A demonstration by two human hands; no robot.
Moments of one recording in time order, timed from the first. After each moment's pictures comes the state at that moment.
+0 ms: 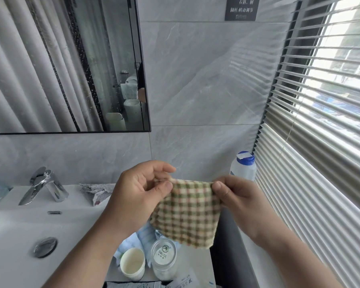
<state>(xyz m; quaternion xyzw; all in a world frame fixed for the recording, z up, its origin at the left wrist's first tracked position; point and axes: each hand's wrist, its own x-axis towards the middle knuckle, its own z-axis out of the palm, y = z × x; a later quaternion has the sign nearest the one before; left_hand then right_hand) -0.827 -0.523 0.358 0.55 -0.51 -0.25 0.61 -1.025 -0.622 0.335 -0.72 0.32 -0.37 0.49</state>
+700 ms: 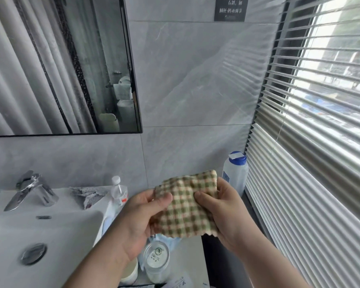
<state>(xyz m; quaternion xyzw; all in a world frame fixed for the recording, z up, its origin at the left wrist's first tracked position) -0.847 -0.536 0.323 0.53 -0.26 -0.53 0.62 -1.005 -0.617 0.318 -0.53 0.33 -0.40 0.67</state>
